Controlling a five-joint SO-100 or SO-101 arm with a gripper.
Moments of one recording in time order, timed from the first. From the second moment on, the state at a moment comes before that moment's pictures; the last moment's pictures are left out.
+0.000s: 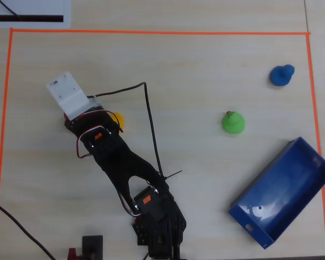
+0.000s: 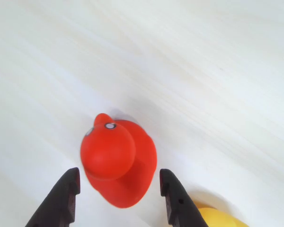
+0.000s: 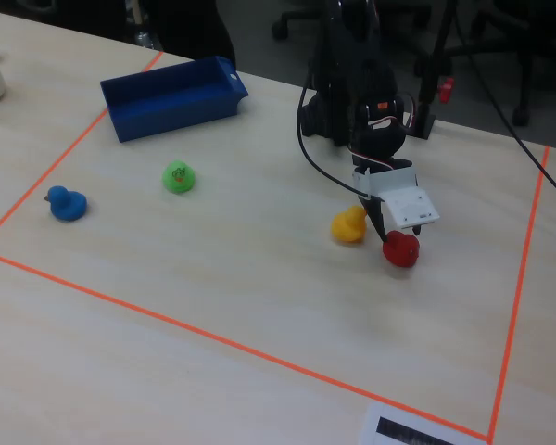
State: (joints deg) arm -33.2 97.7 125.9 21.1 -84.8
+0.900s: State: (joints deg) arm -34.6 88.3 116.5 23.8 -81.7
